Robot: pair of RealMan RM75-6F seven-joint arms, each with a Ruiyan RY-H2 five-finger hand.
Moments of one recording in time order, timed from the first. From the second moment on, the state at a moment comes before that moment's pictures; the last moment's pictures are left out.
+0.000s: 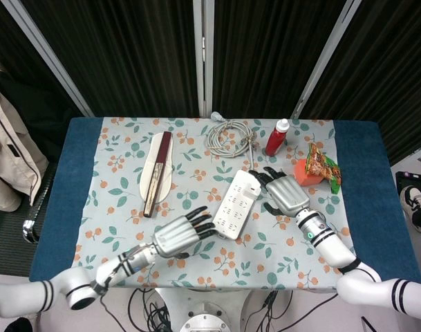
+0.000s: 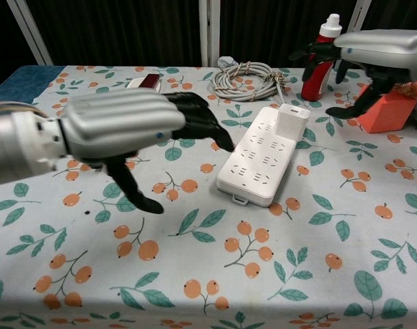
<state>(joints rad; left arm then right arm) -0.76 -1.56 -0.12 -1.53 1.80 0.85 0.15 0.68 -1.30 0.23 -1.67 -1.18 0.84 -0.35</state>
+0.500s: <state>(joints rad) -0.90 -1.76 -0.13 -1.30 1.69 0.76 0.16 0.82 -1.45 0.17 -1.52 -1.04 0.79 -0.54</state>
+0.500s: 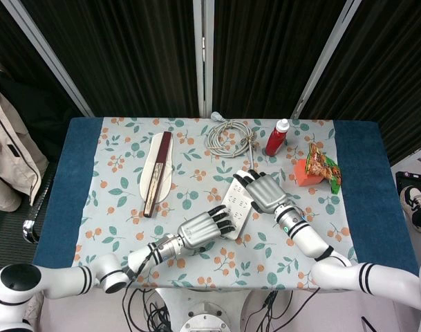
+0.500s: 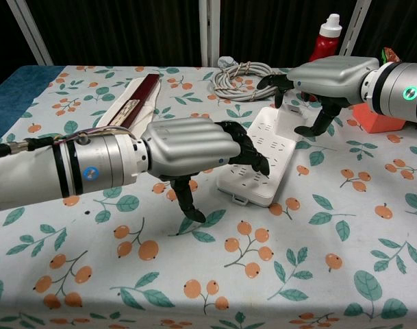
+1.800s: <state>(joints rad) -0.95 -1.82 -0.05 -1.20 1.60 0.82 0.06 0.82 -1.59 0.11 -1.28 -1.21 0.87 -0.36</state>
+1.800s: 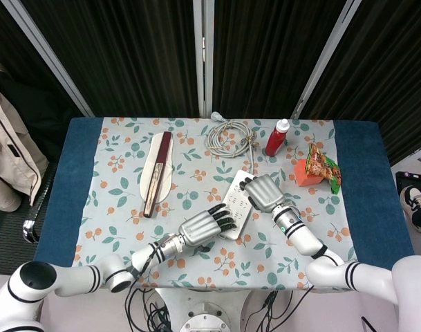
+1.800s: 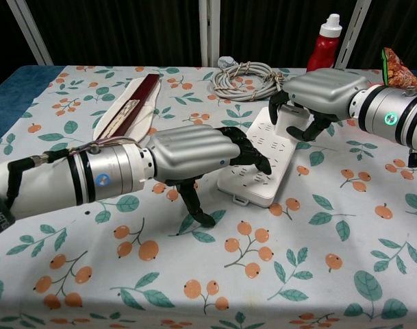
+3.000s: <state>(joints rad) -0.97 -1.80 -0.05 -1.22 1.53 0.78 0.09 0.74 -1.59 0.07 -1.17 -1.46 1.02 -0.04</state>
